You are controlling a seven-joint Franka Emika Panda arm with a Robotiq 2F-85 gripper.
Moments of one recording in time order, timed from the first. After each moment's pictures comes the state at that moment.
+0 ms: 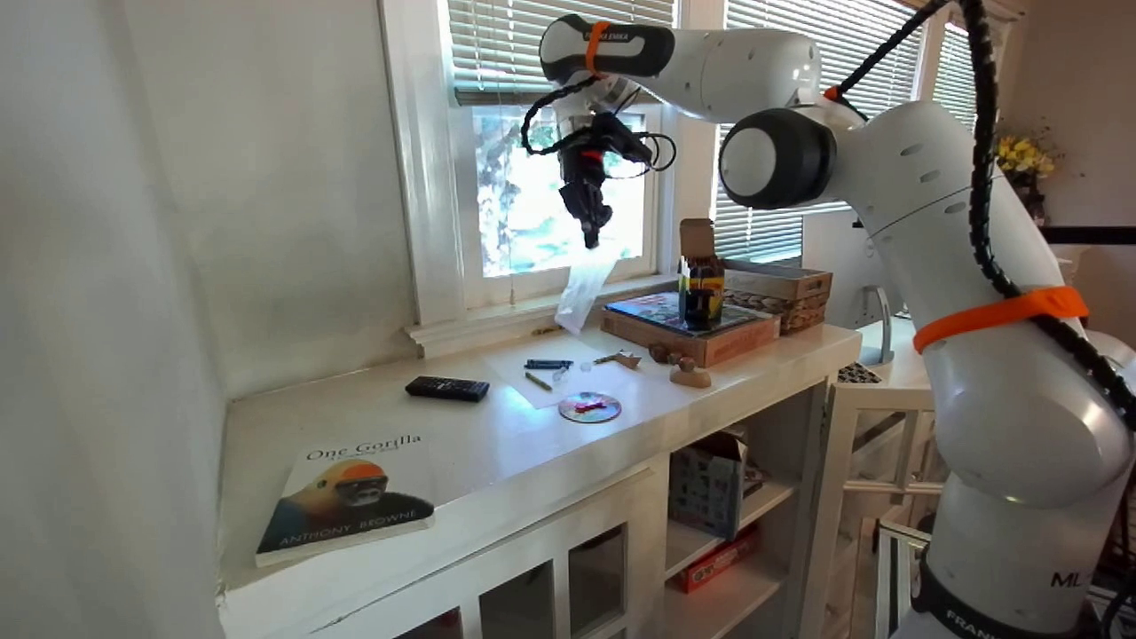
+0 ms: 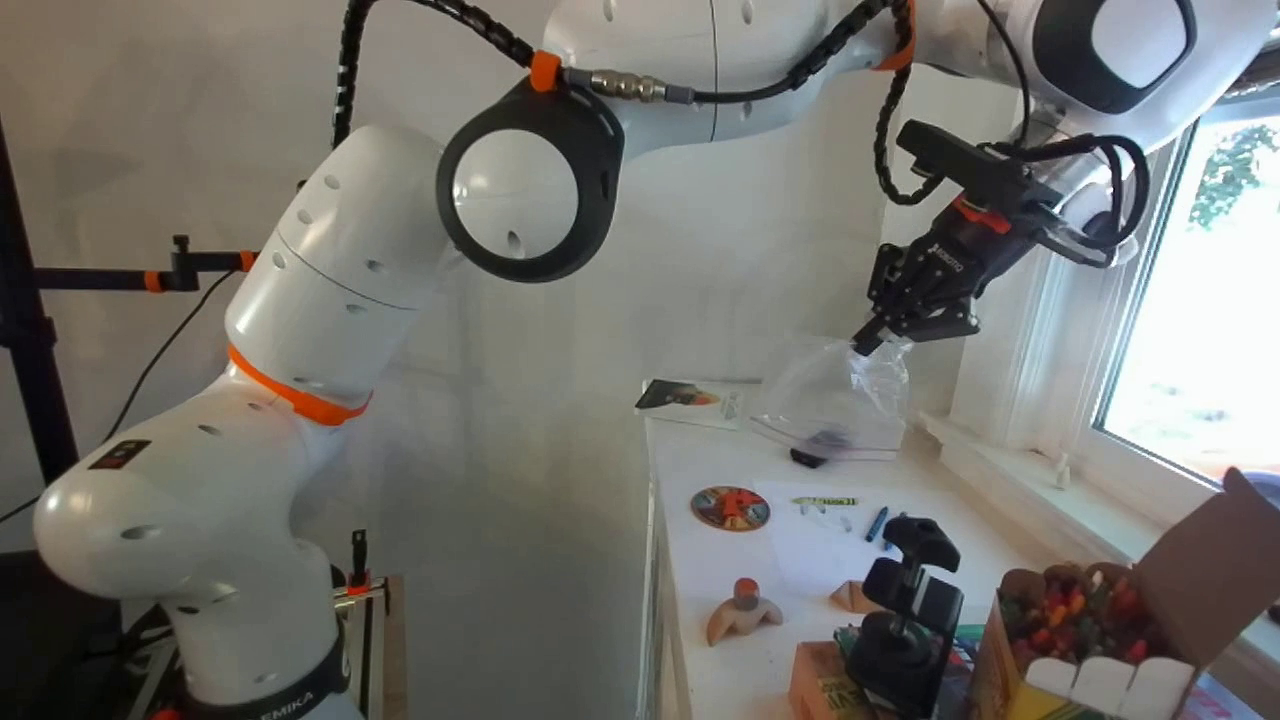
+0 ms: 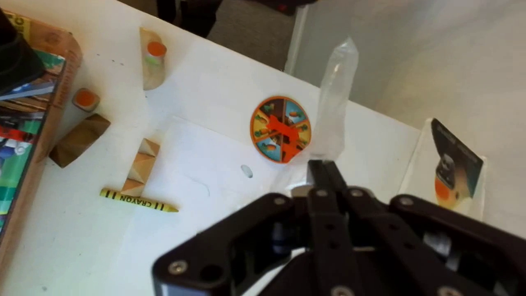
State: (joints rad) arm -0.36 0.59 -0.05 -0.80 0.35 0.87 -0.20
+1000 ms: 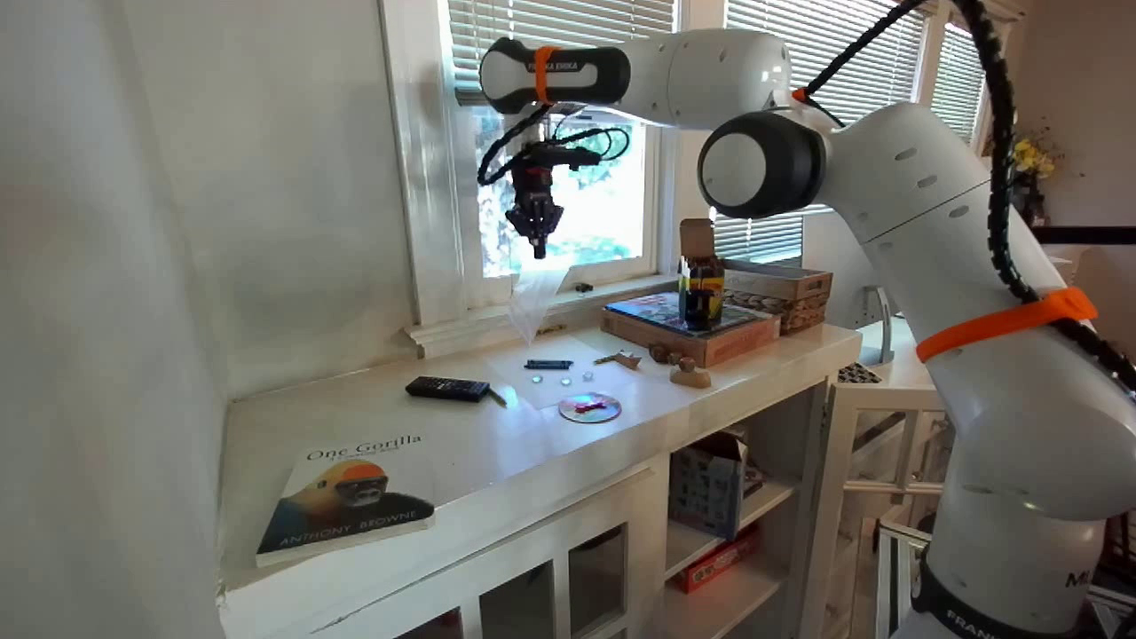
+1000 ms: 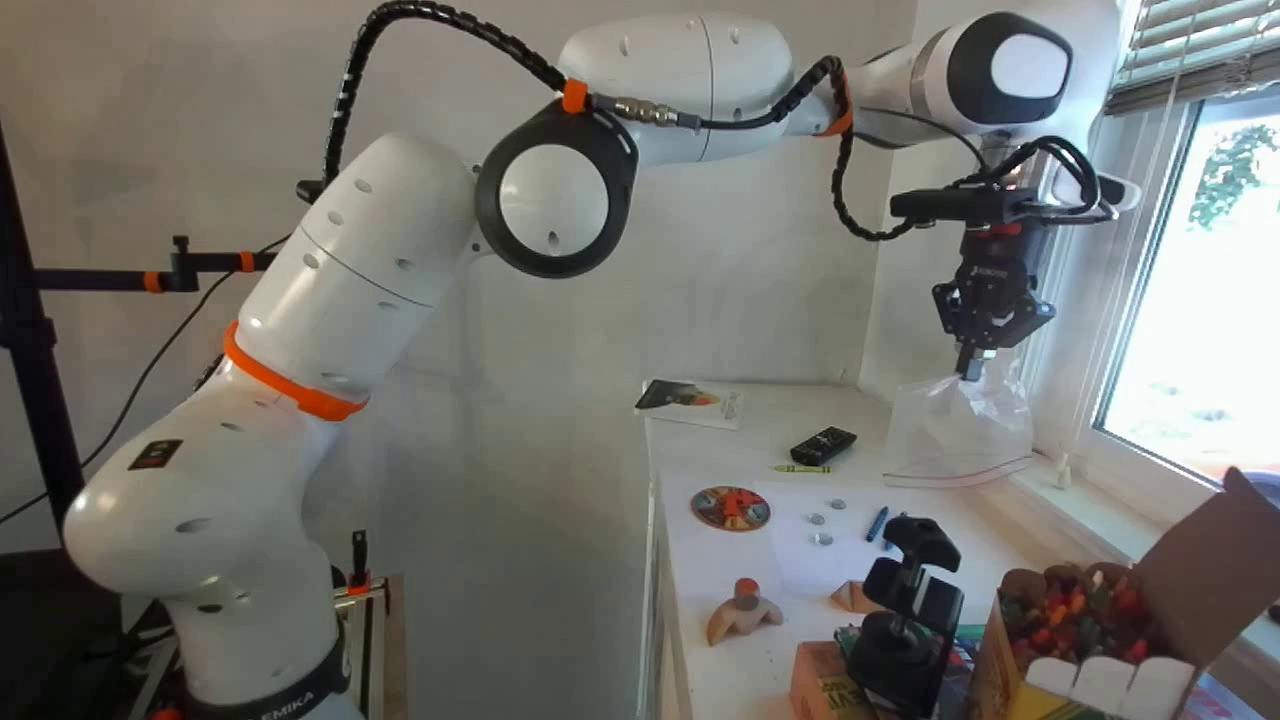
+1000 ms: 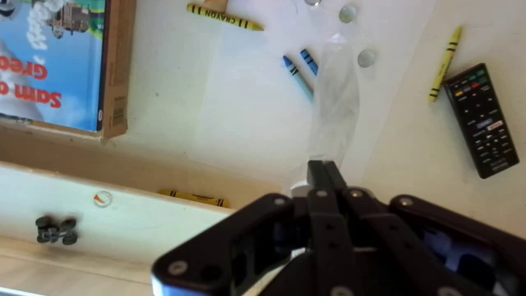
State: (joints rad) arm -0.16 0.61 -0.10 -0.82 0.02 1.37 -0.09
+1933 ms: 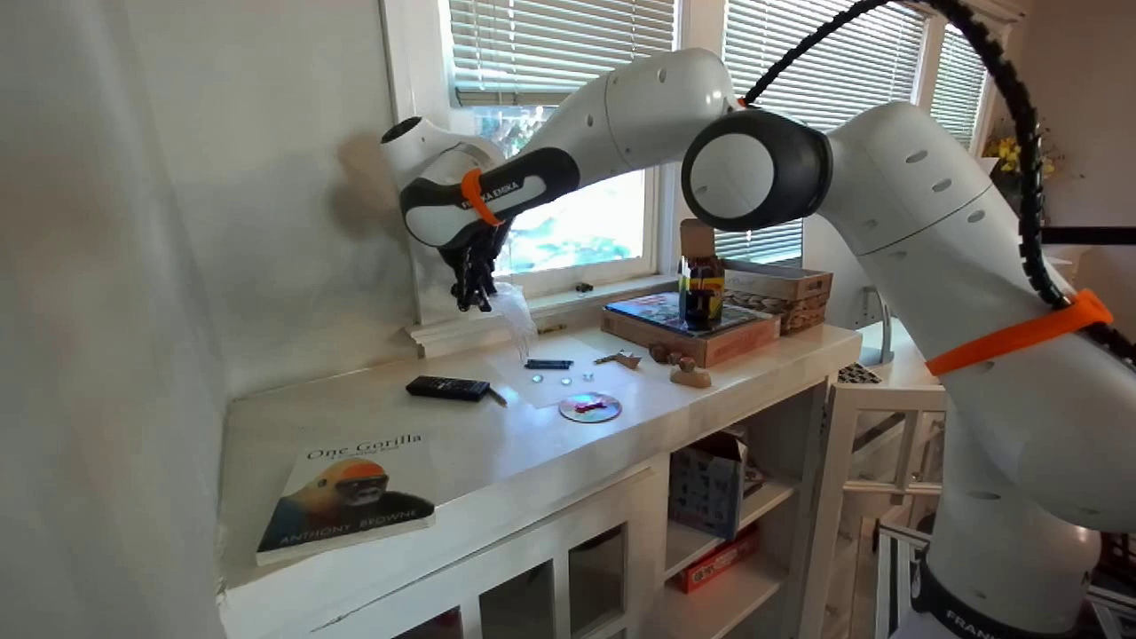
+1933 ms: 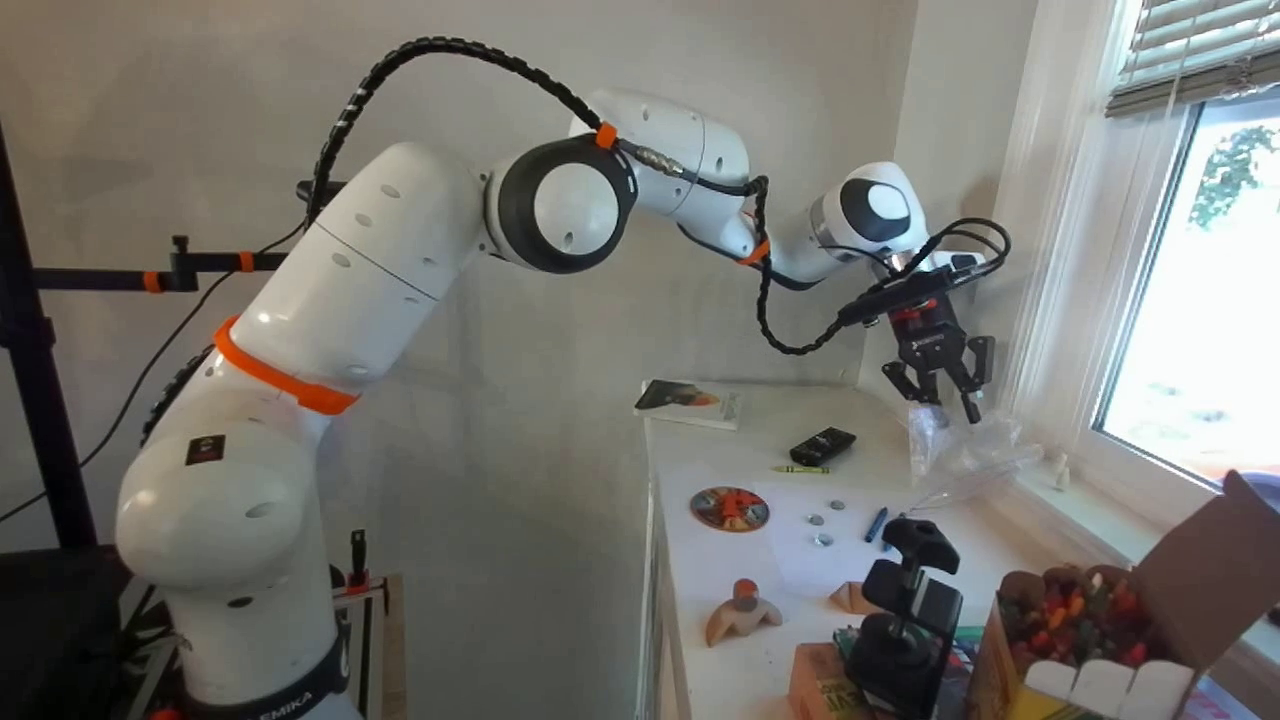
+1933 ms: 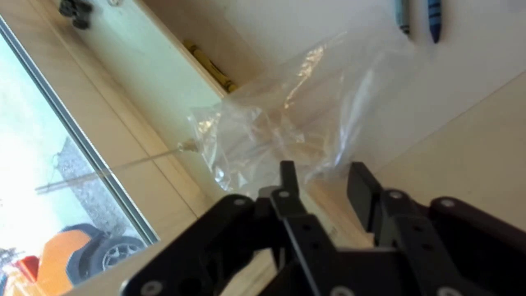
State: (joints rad) arm 0.11 0.63 -0.11 -1.14 -0.52 1.83 -0.16
